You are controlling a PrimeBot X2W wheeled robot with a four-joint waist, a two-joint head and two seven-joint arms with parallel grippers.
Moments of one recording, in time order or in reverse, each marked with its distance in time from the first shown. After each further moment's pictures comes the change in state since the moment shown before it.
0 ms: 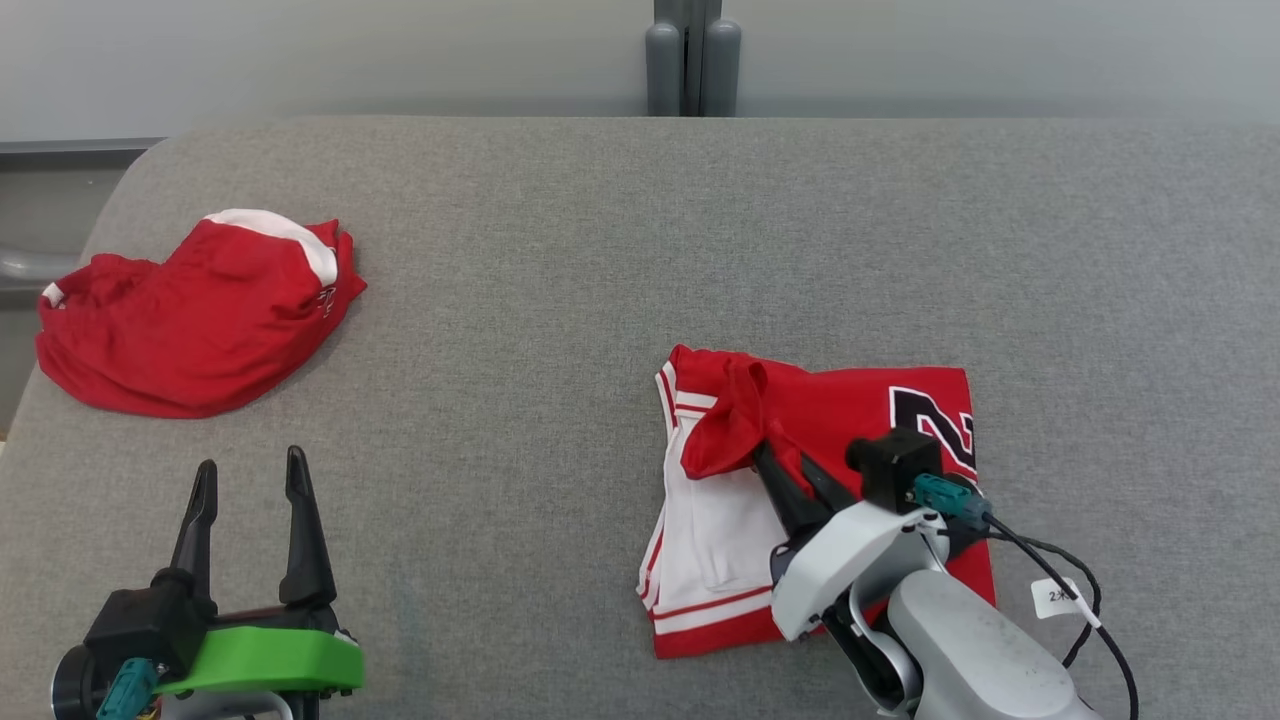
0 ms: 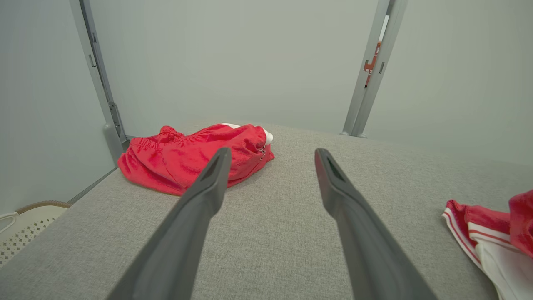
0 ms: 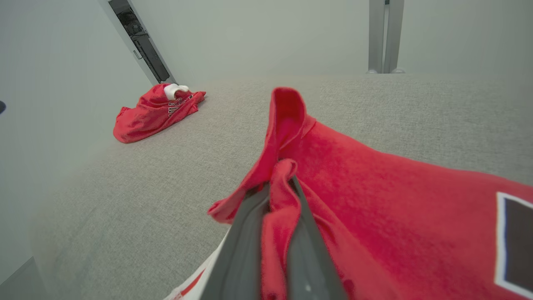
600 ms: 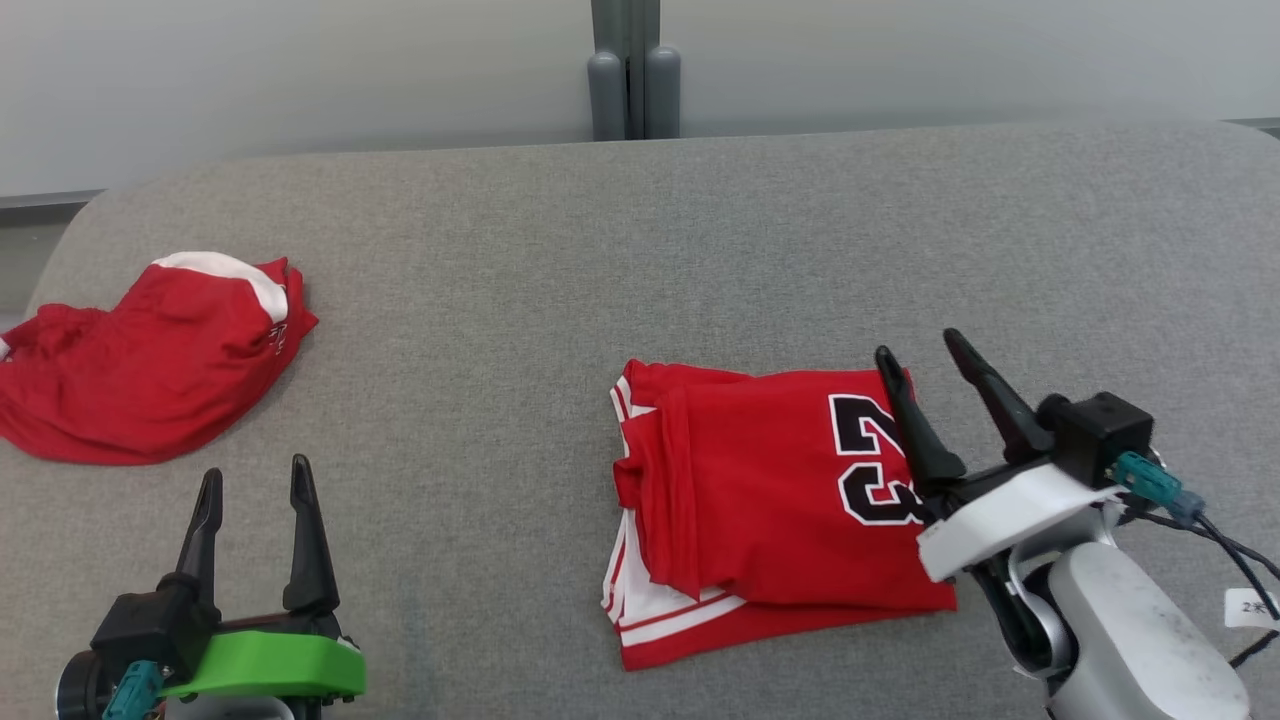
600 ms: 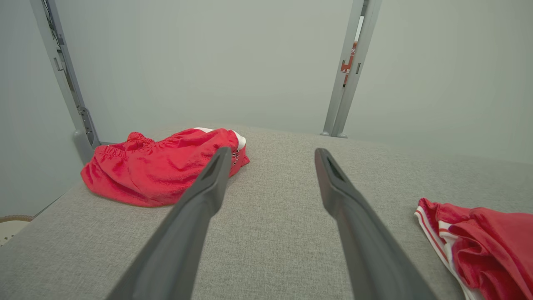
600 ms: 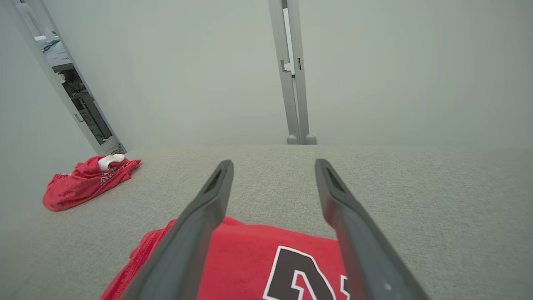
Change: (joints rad) left arm 0.003 0.000 -0.003 0.018 0.001 0.000 0.000; right arm 0.102 -0.146 -0.214 -0.253 -0.022 0.000 0.000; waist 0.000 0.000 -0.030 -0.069
